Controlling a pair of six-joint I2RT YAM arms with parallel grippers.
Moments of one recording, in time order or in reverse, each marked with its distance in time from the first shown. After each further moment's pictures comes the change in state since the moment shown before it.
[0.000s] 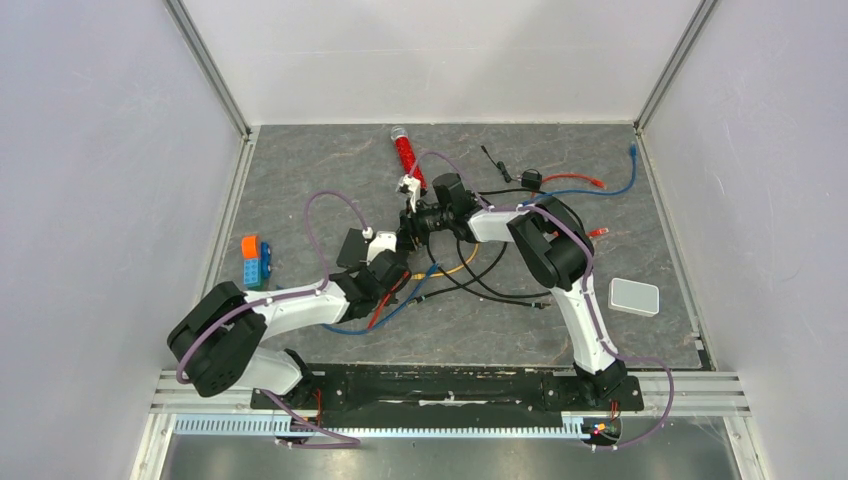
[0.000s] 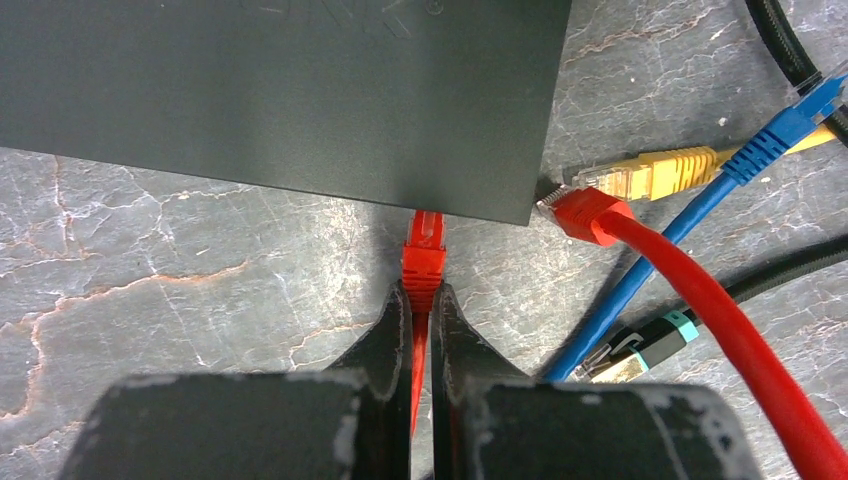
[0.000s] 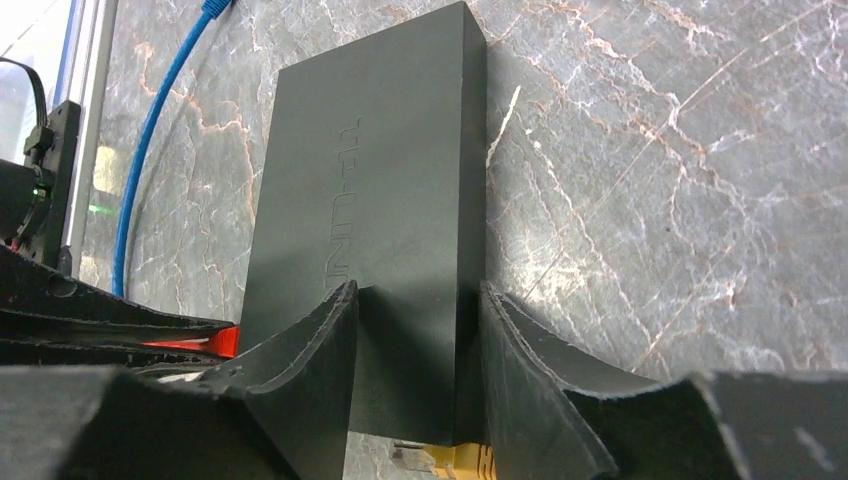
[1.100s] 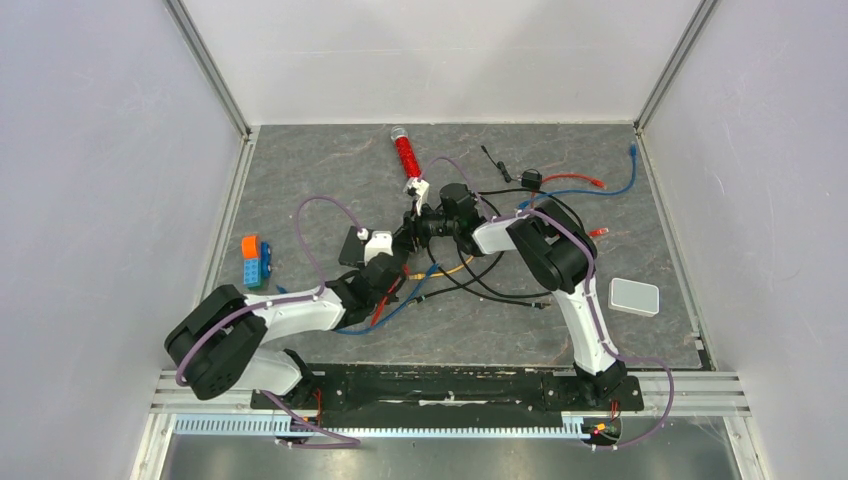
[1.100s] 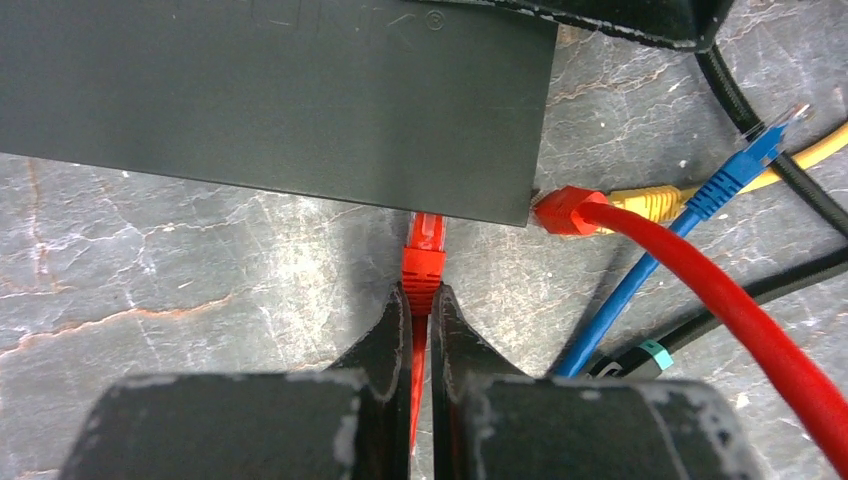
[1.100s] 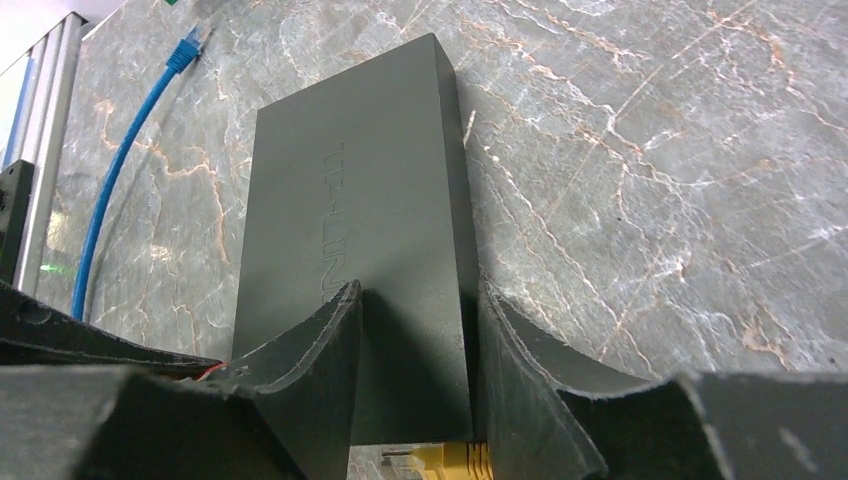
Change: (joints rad) left arm -0.009 0.006 -0.086 0.198 -0.037 0.001; right arm 0.018 -0.035 -0.182 0.319 0.124 0.121
